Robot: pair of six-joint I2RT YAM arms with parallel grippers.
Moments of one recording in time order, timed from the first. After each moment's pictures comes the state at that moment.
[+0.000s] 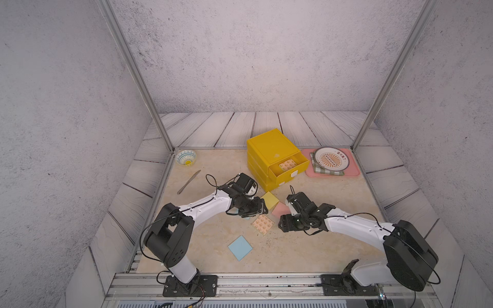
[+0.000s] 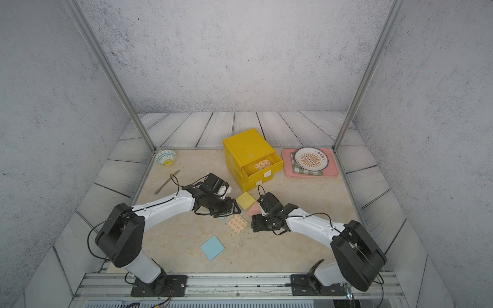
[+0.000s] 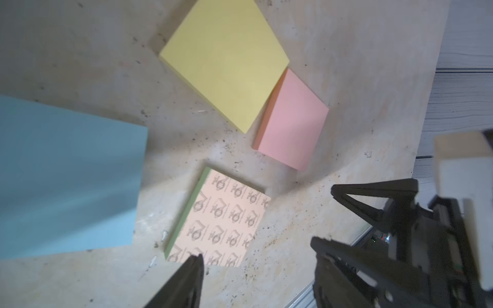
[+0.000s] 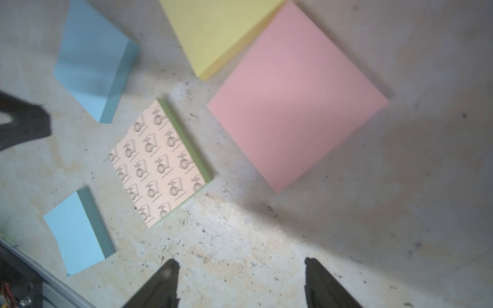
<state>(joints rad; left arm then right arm) -0.63 1.64 1.05 -0.52 0.45 -0.62 0.75 1.41 0.78 -0.47 -0.15 0.56</state>
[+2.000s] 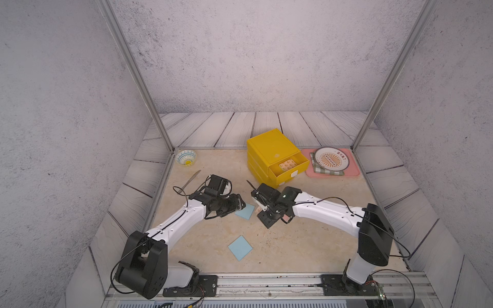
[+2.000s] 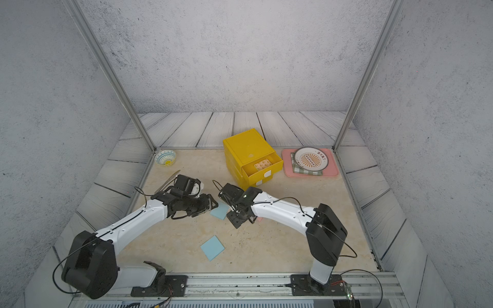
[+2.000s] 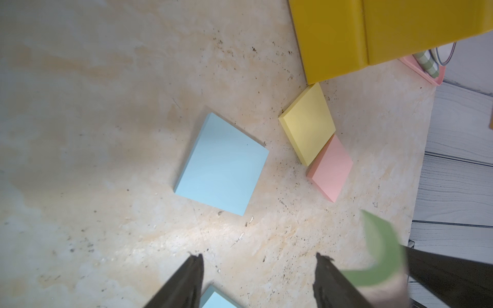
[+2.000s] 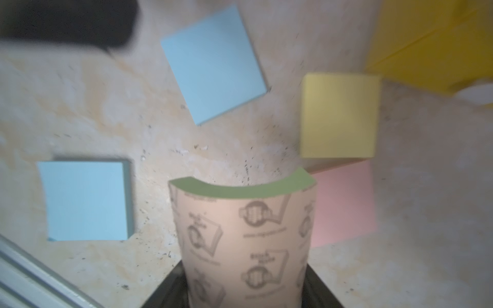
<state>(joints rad) -0.42 1.35 0.87 -0.53 0.36 -0.64 0.98 1.68 1.45 -0.95 0.13 0.21</state>
